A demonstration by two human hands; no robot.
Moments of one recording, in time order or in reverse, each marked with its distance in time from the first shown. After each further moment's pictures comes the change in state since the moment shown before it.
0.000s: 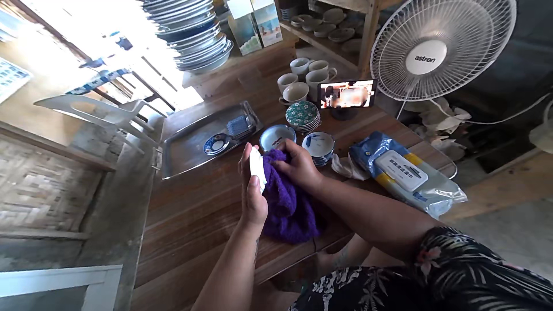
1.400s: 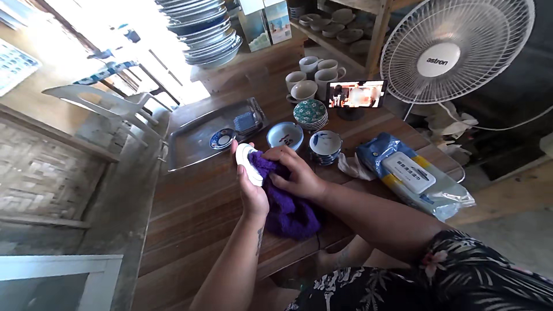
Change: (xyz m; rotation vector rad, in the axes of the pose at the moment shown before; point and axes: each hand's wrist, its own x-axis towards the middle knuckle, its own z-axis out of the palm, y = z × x) left_hand 0.005 -0.002 -0.003 -0.156 0.211 -0.089; right_hand -0.011 -0.008 0.016 0.004 -0.170 -0.234
